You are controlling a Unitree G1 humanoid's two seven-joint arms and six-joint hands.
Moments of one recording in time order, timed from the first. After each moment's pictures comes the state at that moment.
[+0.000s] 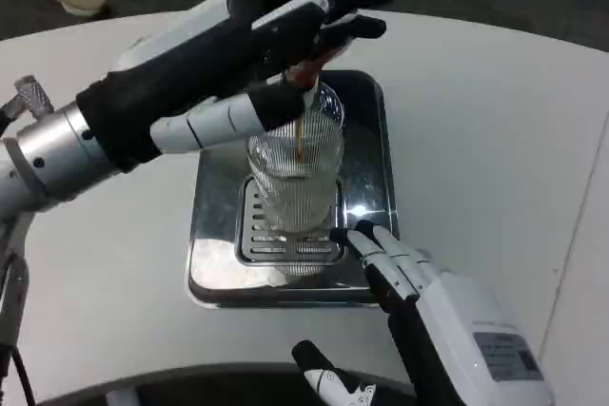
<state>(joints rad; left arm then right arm) -0.75 0.54 0.09 0.27 -0.24 -0.51 -0.95 0.32 -0.06 0.42 -0.62 -1.11 0.04 -0.02</state>
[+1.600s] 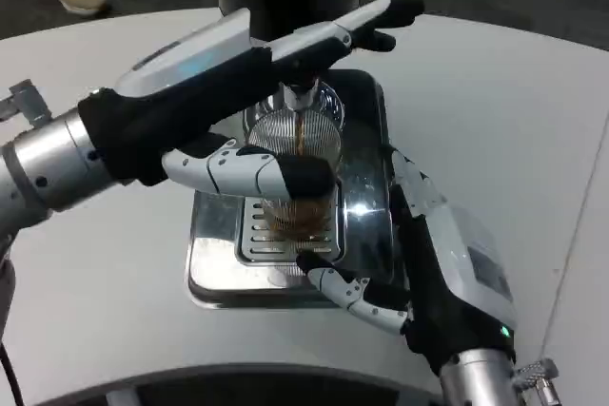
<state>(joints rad) -0.74 0.60 0.03 0.25 -0.15 -0.70 -0.84 -0.10 0.04 0.34 -0.26 -0.86 0.25 -0.14</state>
